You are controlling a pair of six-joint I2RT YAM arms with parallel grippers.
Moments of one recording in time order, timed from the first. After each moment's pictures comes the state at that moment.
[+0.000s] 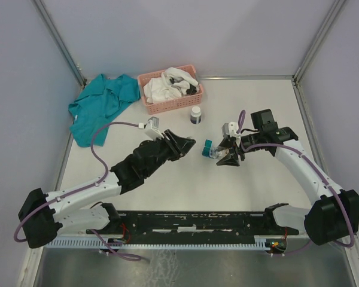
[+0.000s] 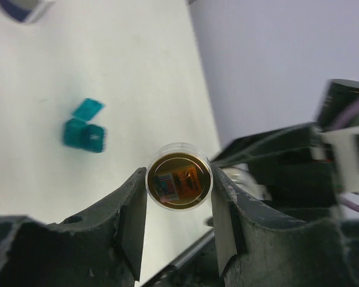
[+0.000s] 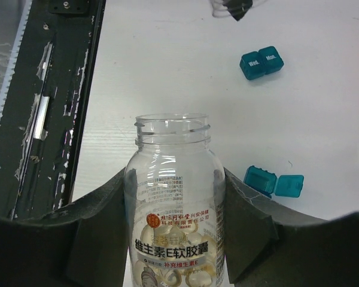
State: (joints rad) left arm -0.95 1.06 0.70 0.24 -0.26 -1.03; right arm 0.28 1.23 0.99 -0.78 -1.10 -1.00
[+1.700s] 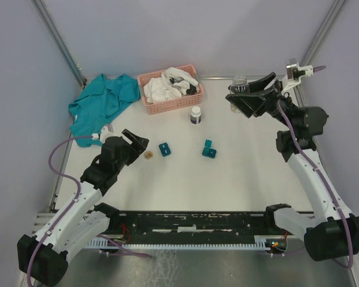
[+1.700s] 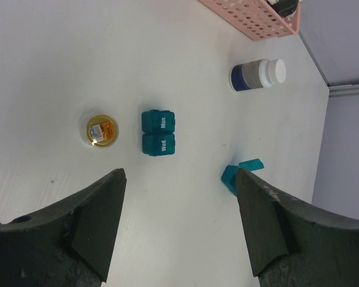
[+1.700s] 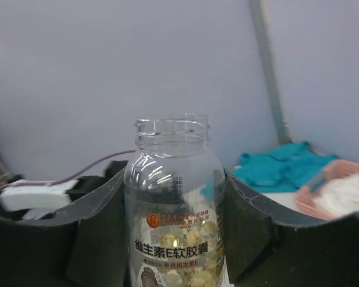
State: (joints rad) left arm -0.41 0.79 0.58 -0.31 -0.22 -1.01; right arm 0.13 1.10 1.03 0.65 -0.84 0.81
